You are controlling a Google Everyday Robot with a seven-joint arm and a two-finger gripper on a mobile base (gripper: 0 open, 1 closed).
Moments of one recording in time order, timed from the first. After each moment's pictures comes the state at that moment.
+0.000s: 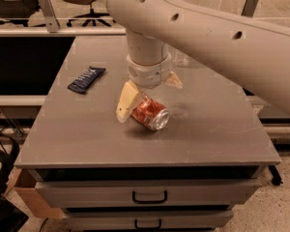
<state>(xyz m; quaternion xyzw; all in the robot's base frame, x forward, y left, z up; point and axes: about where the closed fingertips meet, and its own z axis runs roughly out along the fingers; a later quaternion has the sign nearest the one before) 0.538 -0.030 0.858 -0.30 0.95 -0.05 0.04</state>
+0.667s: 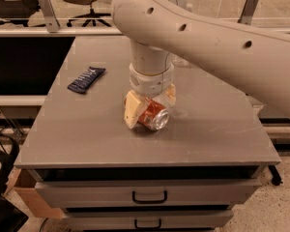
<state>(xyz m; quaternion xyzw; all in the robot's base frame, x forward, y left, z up) 0.527 -0.029 0.841 -0.29 0.96 -0.03 0.04</state>
